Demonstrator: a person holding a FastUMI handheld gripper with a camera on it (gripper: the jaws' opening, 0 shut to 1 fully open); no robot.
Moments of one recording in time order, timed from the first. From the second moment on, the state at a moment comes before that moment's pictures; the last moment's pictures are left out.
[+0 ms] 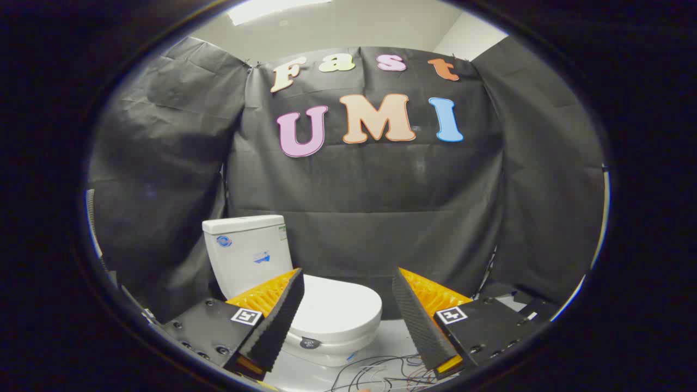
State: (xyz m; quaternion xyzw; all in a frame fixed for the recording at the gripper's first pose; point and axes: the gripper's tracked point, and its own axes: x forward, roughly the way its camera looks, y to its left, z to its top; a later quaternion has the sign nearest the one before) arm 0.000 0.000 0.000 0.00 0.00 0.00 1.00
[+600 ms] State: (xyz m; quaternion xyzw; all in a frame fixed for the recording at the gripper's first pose) arm 0.000 0.000 0.000 0.00 0.00 0.00 1.00
